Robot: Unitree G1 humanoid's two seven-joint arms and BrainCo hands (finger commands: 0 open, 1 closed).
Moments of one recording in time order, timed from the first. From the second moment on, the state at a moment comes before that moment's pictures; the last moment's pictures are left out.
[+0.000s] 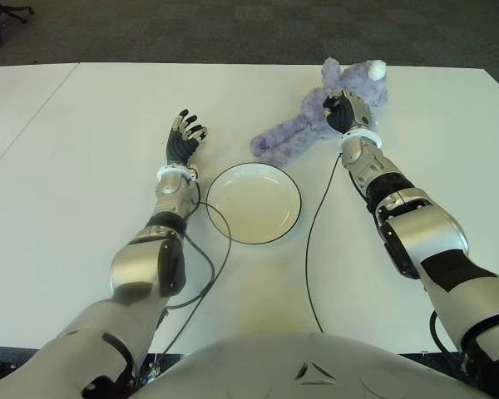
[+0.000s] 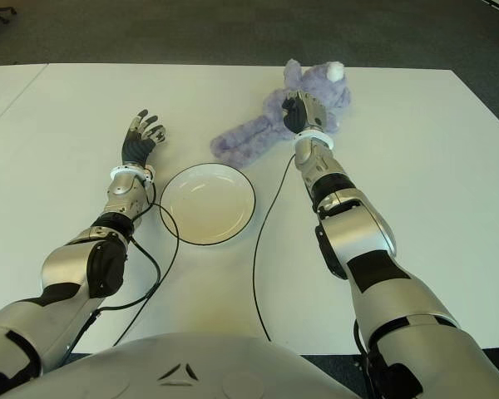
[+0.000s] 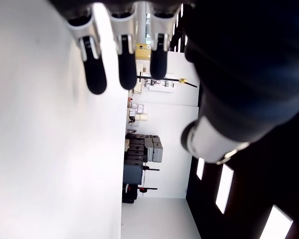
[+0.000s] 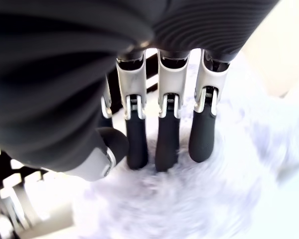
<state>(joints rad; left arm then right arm) -0.69 0.10 0.34 1.26 0.00 -0.45 -0.05 -0.94 -0.30 0.36 1.24 -0.55 -0.11 -0.43</state>
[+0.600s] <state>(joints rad) -0.68 0.09 0.34 1.26 0.00 -0.45 -0.05 -0.96 -0.39 0.57 1.29 -0.70 -0.13 -0.41</state>
